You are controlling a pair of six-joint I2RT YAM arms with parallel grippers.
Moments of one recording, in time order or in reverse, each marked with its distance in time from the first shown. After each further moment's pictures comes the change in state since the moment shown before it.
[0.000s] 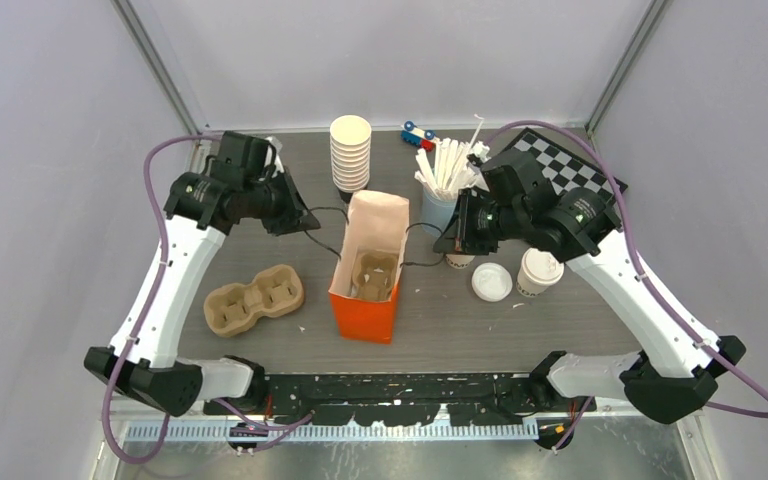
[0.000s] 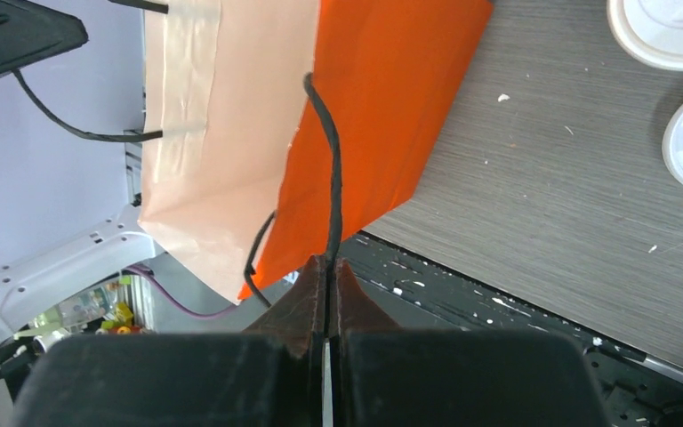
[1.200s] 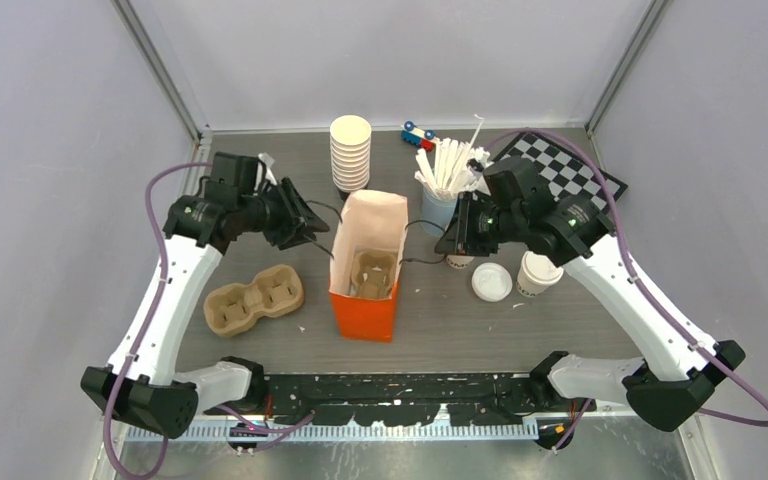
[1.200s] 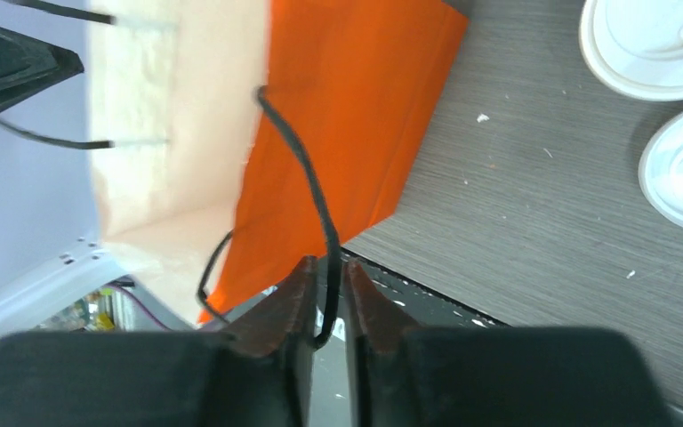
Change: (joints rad) left arm 0.081 -0.135 -0.307 0.215 0.186 -0.160; right arm -0.053 -0.048 -0.179 0.114 -0.027 -0.056
